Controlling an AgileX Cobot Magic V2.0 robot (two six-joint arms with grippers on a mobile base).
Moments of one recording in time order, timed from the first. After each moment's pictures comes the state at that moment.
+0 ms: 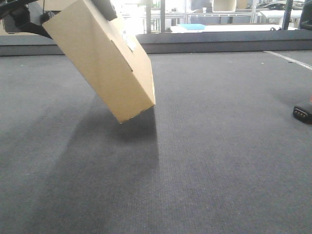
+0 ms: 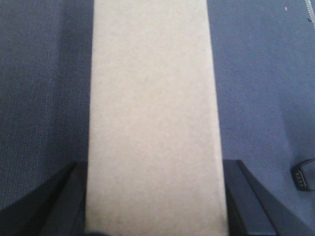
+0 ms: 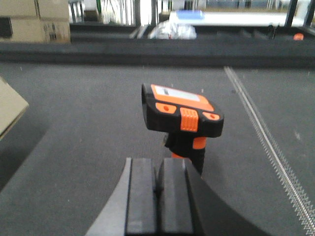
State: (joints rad) left arm -0.56 1.42 -1.12 0.23 0.48 -0.89; right arm -0.02 0.39 -0.36 0.11 0.22 -0.04
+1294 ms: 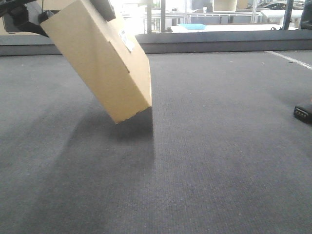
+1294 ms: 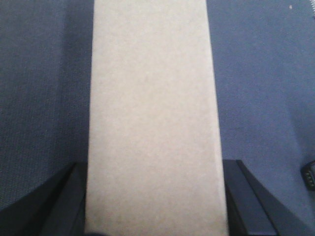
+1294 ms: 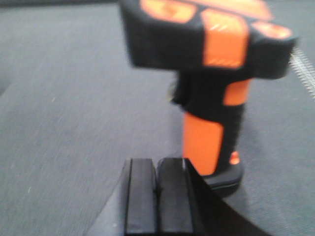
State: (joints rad) left arm -0.56 1.42 -1.11 0.27 0.49 -0.89; right arm -0.02 1.10 -0.25 0.01 -0.45 0.07
